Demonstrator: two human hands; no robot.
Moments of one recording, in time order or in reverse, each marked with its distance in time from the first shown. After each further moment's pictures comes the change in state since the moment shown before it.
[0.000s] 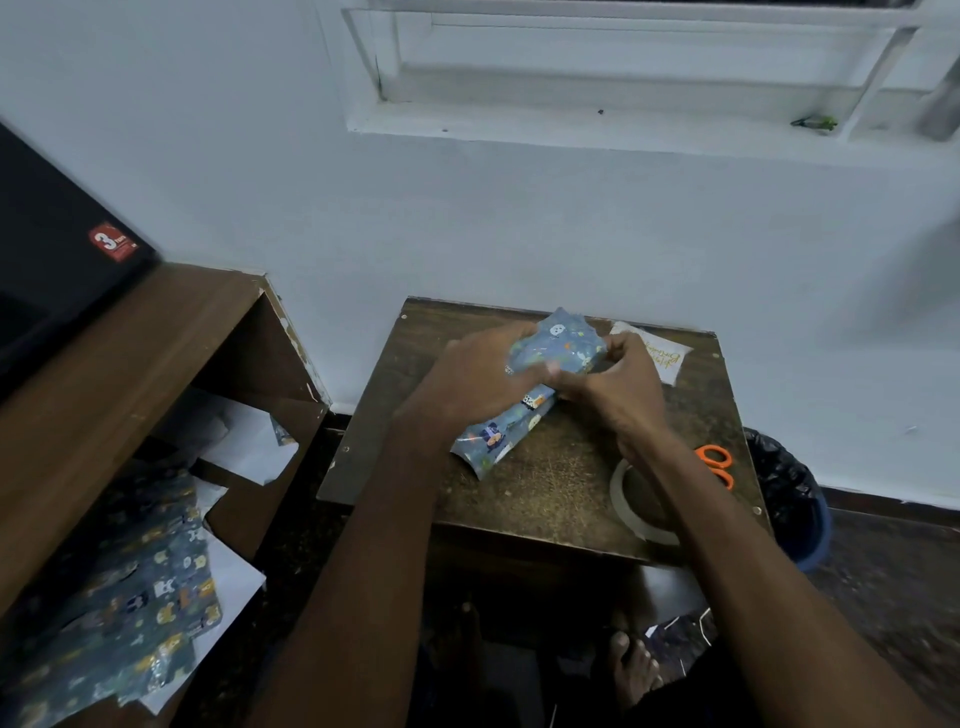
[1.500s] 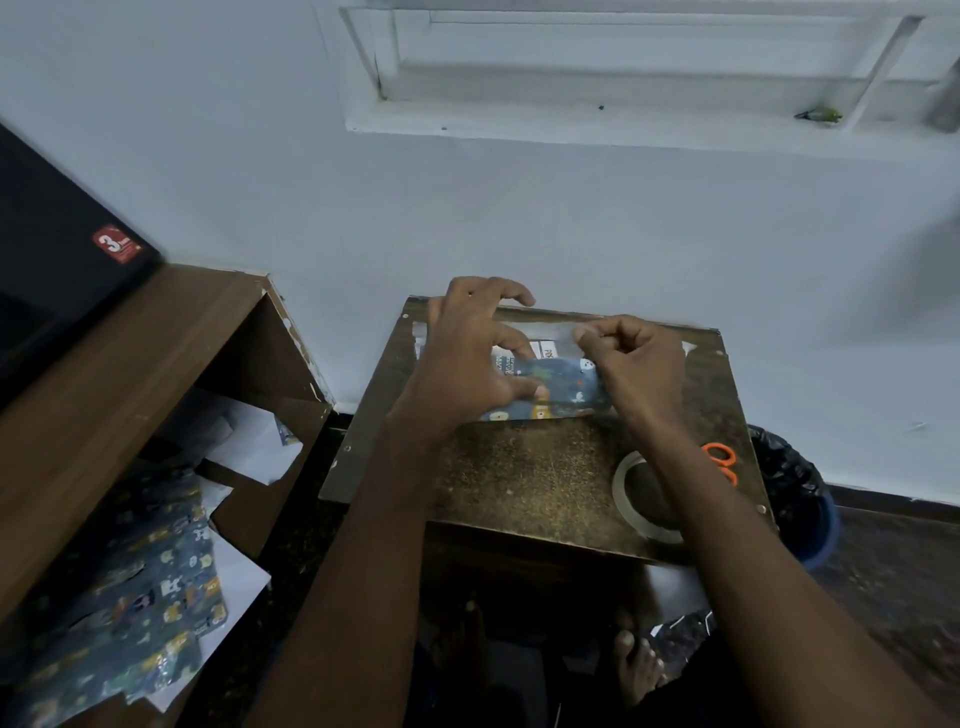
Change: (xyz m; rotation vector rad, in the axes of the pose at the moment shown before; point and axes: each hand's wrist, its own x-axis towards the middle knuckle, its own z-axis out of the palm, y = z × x) left_hand -0.003 -0.005 -0.008 0.101 0.358 0.350; right_hand 0.007 -0.009 -0.008 -0.016 0.108 -0.256
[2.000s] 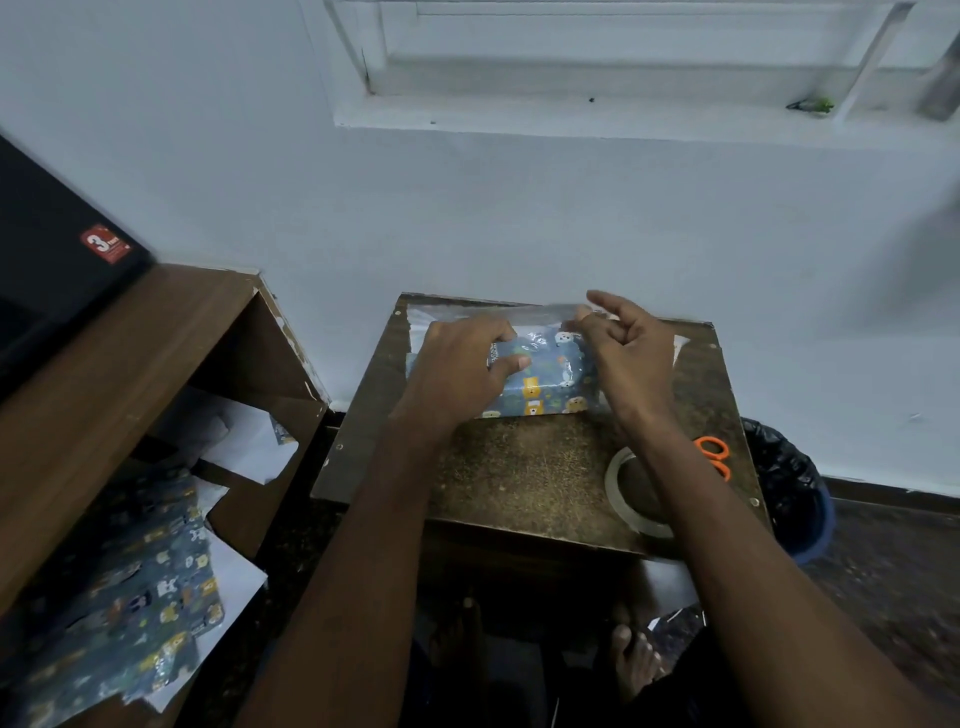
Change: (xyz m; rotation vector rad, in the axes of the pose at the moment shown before) left_hand -0.004 -0.015 0.026 0.015 -0.077 -0.191; right_hand 0.002 0.004 0.003 0.130 -0.020 0.040
